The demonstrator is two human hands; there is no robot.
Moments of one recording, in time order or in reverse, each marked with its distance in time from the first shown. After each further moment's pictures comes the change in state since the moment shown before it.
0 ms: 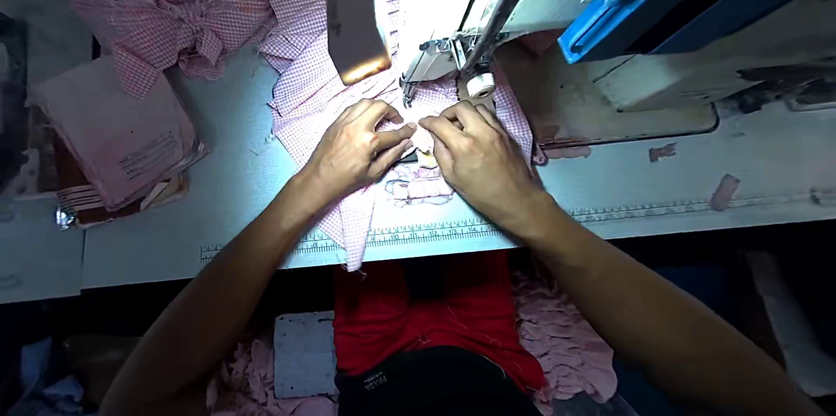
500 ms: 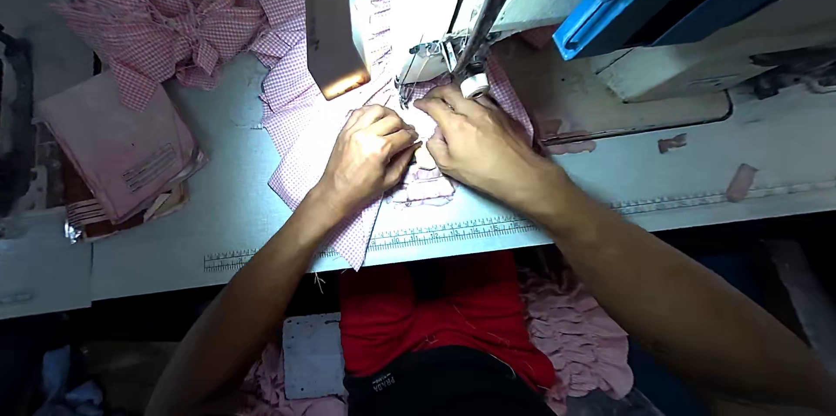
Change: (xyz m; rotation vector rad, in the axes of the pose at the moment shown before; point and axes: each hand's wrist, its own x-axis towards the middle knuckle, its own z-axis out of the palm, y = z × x) left_hand 0.007 0.019 0.017 0.029 0.146 -0.009; right_hand 0.026 0.015 -0.001 0.011 -0.158 0.032
